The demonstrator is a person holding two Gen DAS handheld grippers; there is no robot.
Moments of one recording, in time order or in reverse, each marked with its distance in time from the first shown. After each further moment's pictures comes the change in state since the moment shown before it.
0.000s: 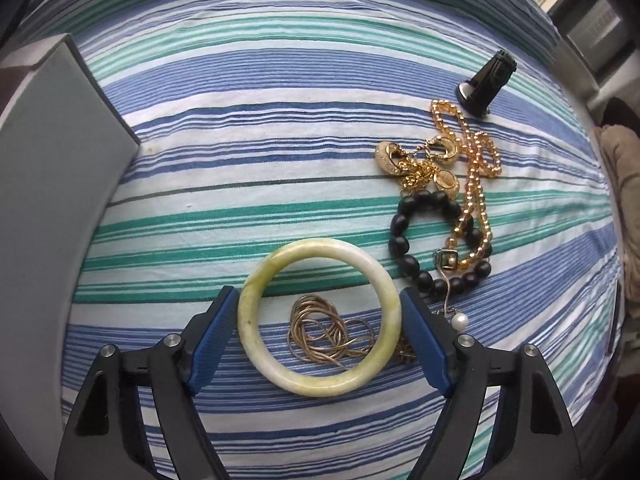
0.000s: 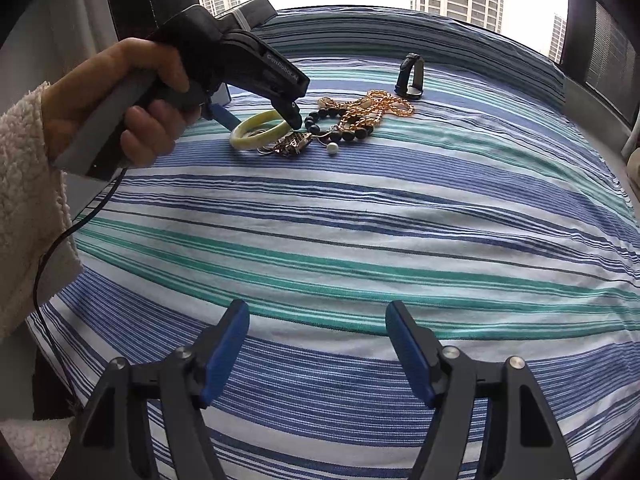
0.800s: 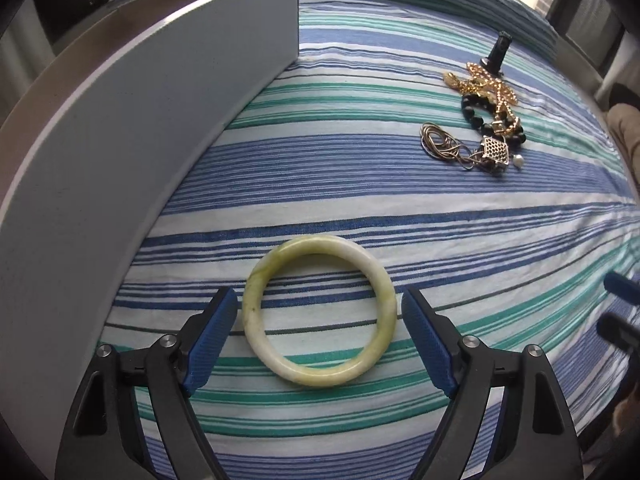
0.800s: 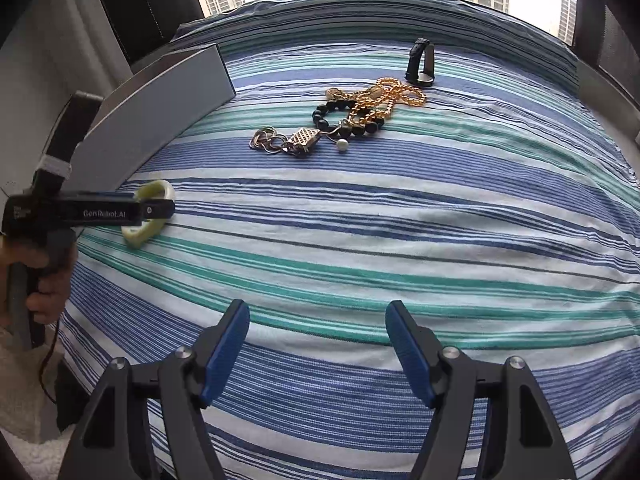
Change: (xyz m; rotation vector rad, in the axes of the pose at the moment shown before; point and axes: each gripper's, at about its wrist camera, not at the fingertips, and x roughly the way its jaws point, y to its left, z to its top) left arm -0.059 0.079 -0.146 -0.006 -0.157 0.119; right arm 0.011 -0.009 0.037 0.042 0.101 0.128
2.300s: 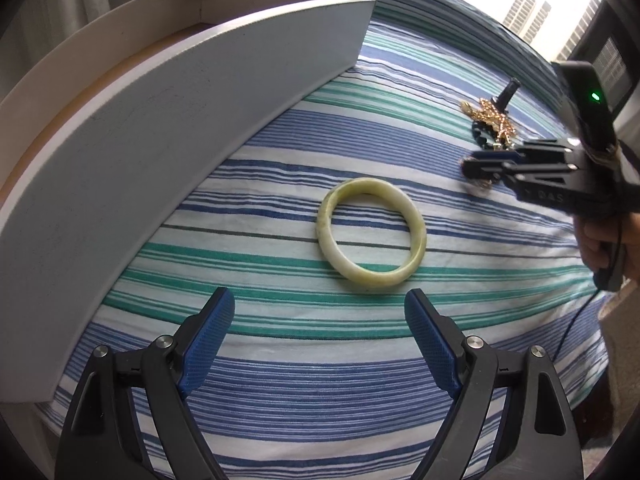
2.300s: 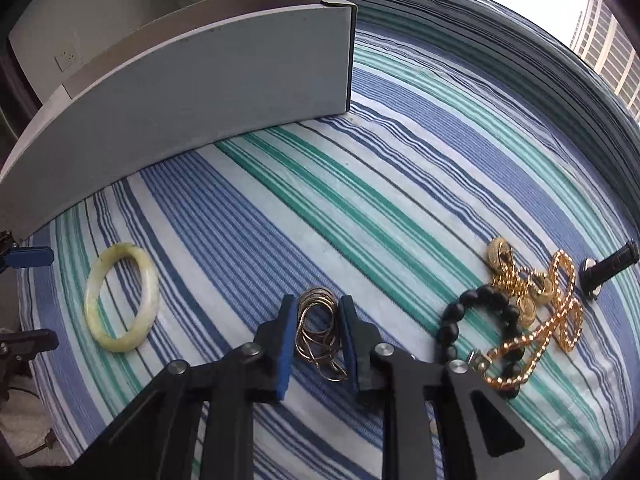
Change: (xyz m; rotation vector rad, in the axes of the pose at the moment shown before) left arm -0.037 0.049 -0.052 -0.175 -0.042 -0.059; right arm 0.122 0.071 0.135 -0.563 0.140 0.116
